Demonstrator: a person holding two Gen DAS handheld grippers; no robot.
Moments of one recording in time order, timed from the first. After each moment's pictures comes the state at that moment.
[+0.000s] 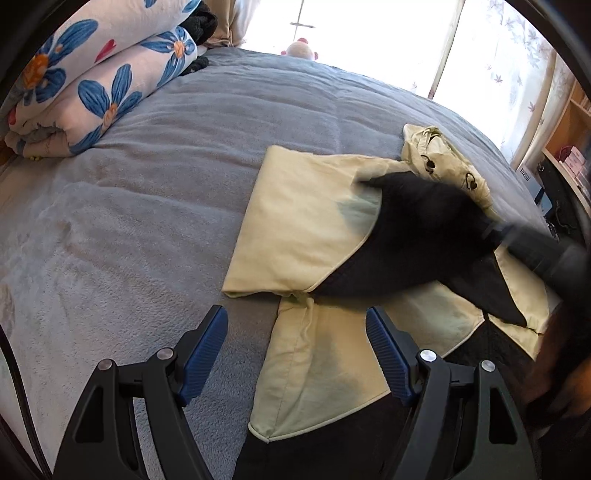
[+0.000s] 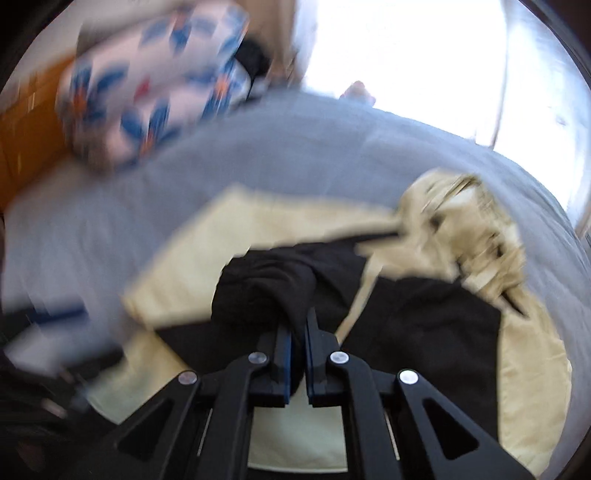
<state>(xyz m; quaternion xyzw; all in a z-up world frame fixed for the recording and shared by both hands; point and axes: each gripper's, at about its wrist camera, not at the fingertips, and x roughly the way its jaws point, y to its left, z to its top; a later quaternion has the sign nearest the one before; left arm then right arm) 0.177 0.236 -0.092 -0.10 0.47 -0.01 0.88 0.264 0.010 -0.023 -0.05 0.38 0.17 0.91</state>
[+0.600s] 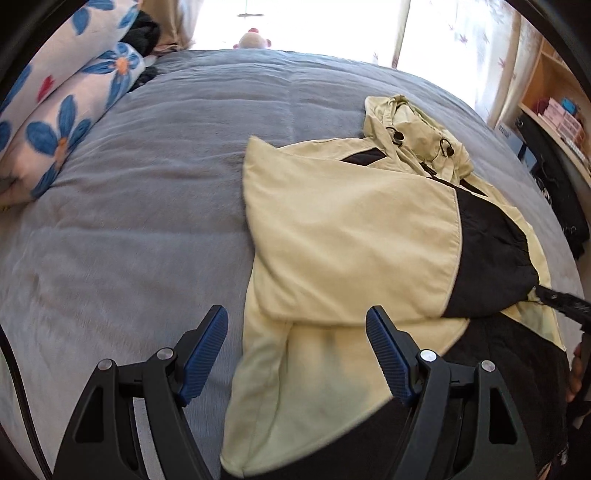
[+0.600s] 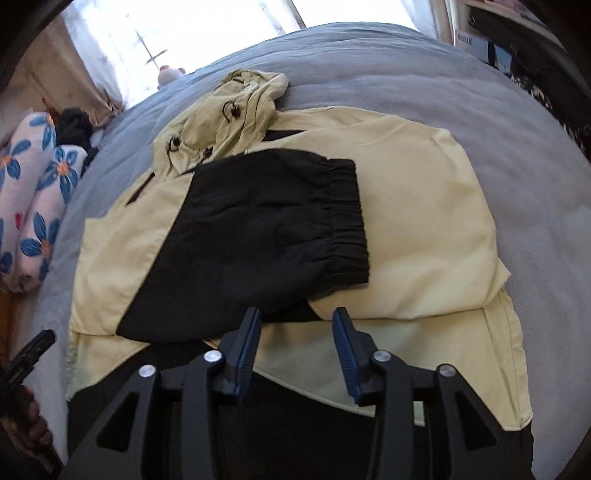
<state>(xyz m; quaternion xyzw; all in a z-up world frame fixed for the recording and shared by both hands) 0.226 0.199 -0.102 -0.04 0.50 -0.07 0.86 0.213 -0.236 -0.092 0.17 0.51 -0.02 0.84</state>
